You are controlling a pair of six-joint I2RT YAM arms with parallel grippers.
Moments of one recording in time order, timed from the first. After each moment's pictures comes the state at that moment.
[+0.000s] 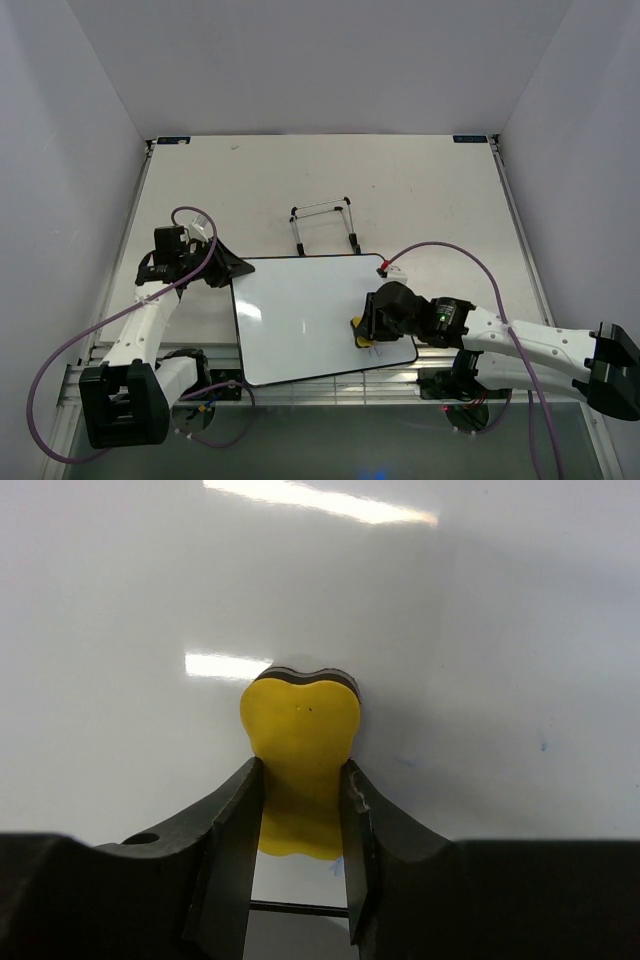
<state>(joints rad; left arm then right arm) 0.07 1.03 0.61 -0.46 0.67 -0.62 1.15 0.96 0.53 -0.47 0.13 0.98</state>
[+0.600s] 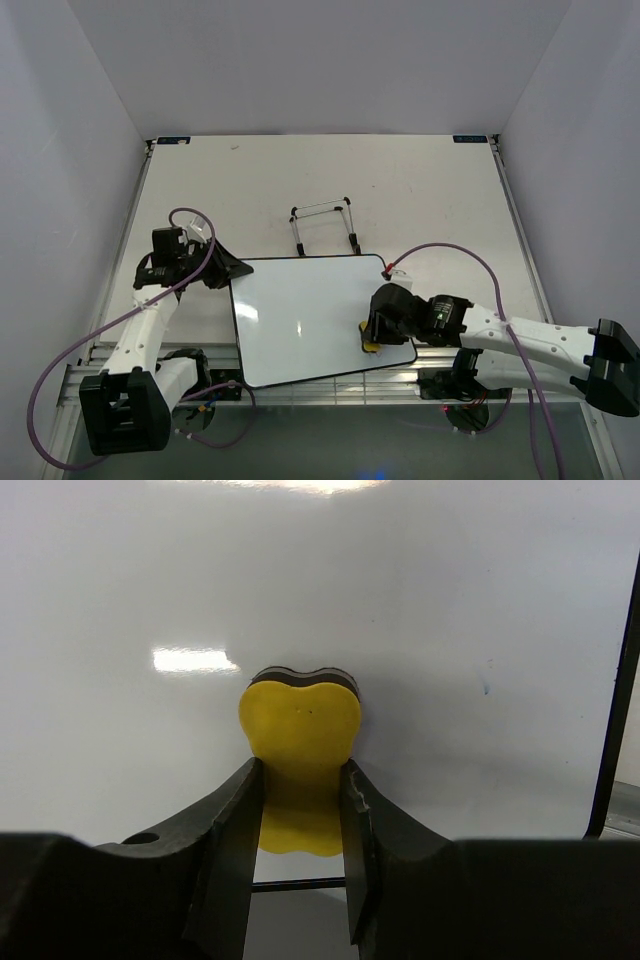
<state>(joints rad) 0.07 0.99 0.61 -0.49 0.66 -0.62 1.17 0.98 0.57 -0.64 0.15 1.07</state>
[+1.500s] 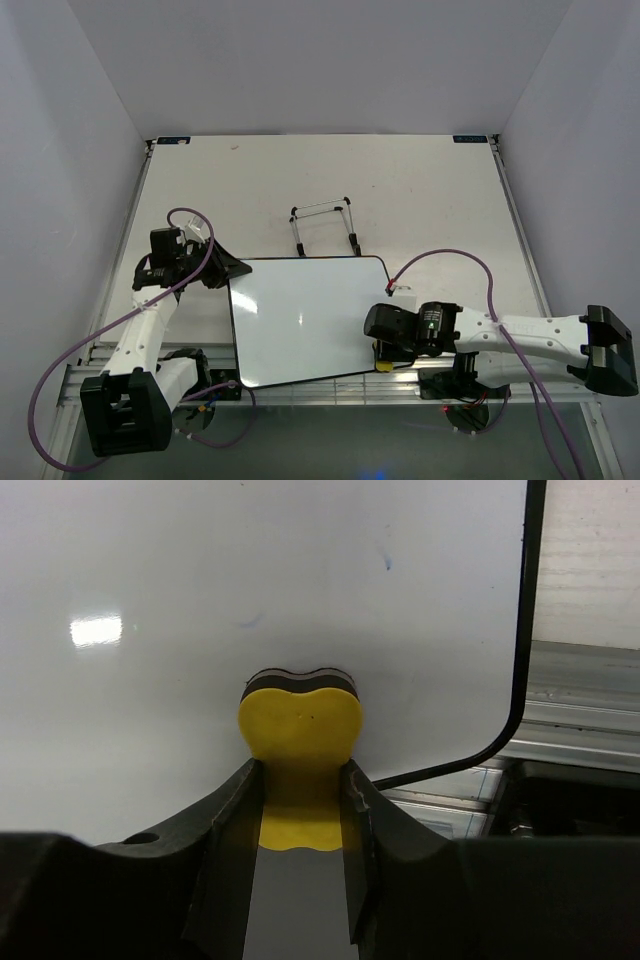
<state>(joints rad) 0.09 0.99 0.61 -0.48 0.67 -0.61 1.35 1.03 0.63 -0.89 0.22 1.28</state>
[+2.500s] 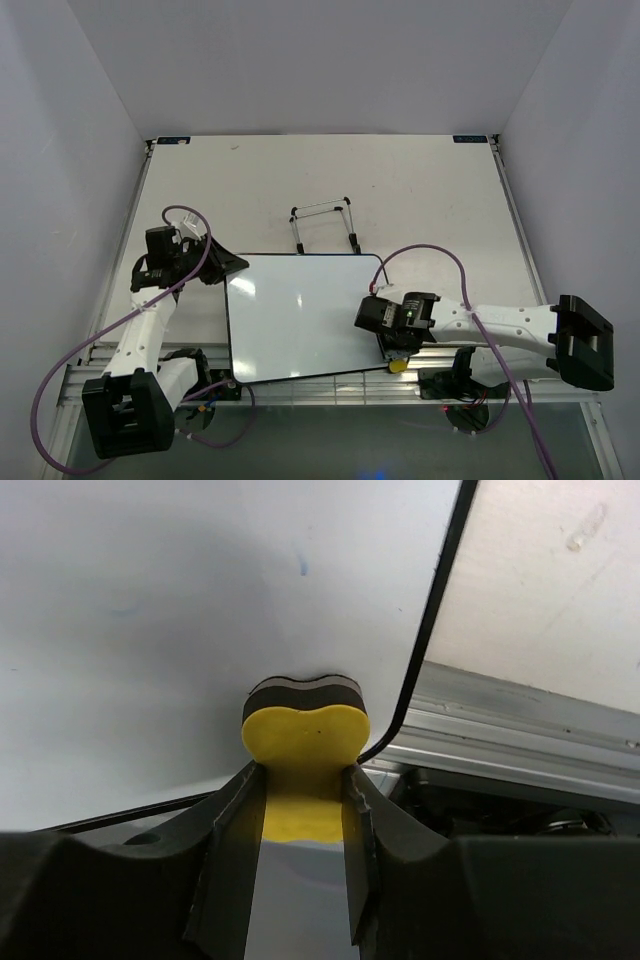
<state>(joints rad) 0.11 0.98 0.60 -0.42 0.69 -0.60 1.27 1.17 0.68 -0.96 0.17 0.96</state>
